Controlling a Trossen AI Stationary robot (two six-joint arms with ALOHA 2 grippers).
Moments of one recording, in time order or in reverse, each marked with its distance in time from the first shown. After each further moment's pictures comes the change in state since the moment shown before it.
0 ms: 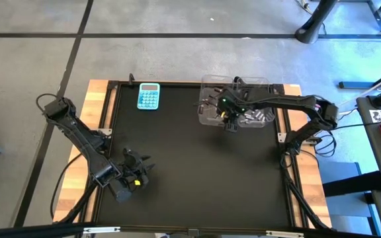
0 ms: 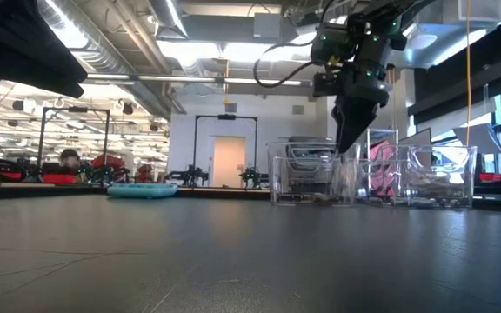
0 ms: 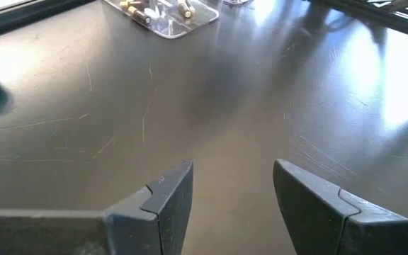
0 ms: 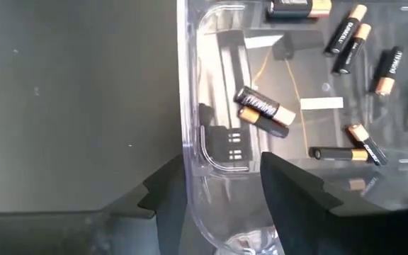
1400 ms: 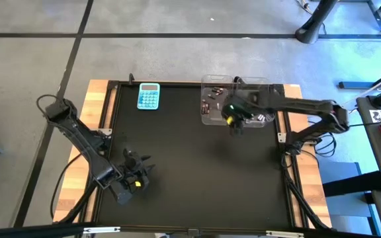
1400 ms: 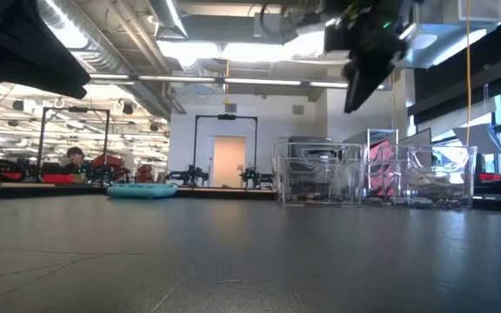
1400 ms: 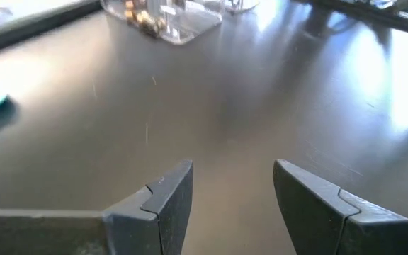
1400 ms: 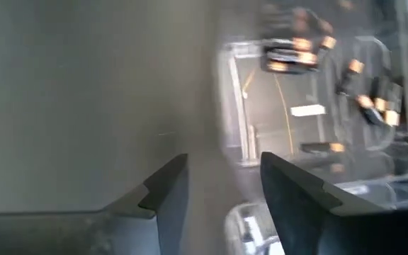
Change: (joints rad) left arm -0.006 0.022 0.000 0.004 -0.025 0.012; right arm 0.135 -0.107 0.133 -0.205 0.072 0.092
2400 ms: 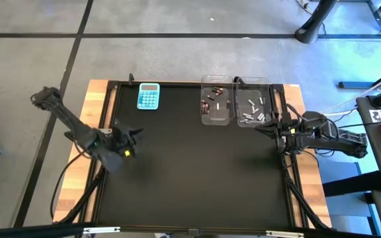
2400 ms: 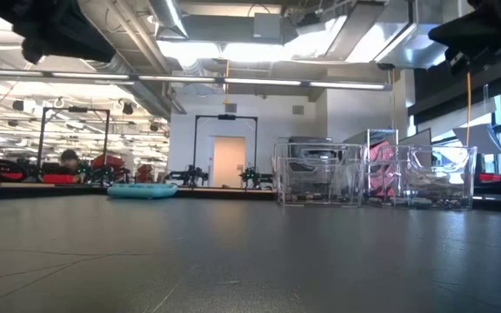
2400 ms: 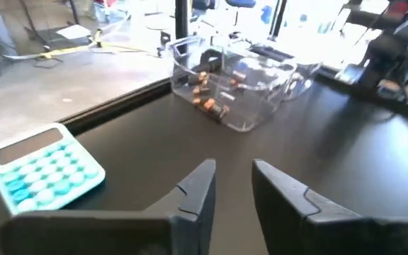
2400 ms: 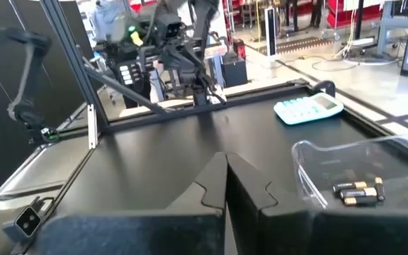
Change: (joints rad) left arm 0.170 -0.467 -0.117 -0.089 -0.172 0.261; right arm 0.153 -1.313 -0.840 0.603 -0.123 0.363
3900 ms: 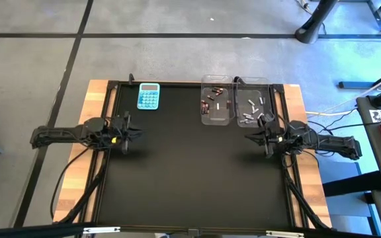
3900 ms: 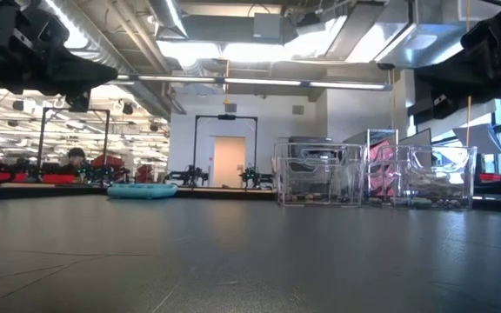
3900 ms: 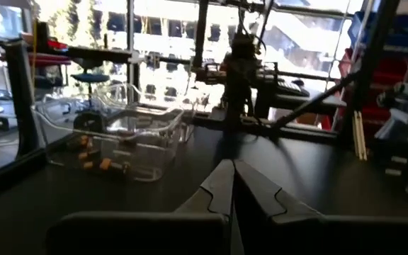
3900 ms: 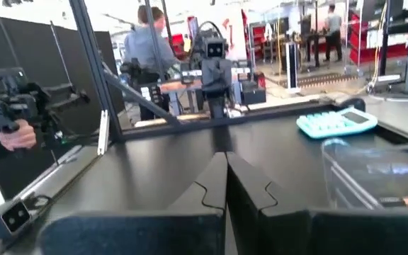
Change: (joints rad) left arm 0.728 -0.927 -0.662 0.790 1.123 1.005; right arm 0.000 -0.124 -0.409 0.438 -0.067 -0.030
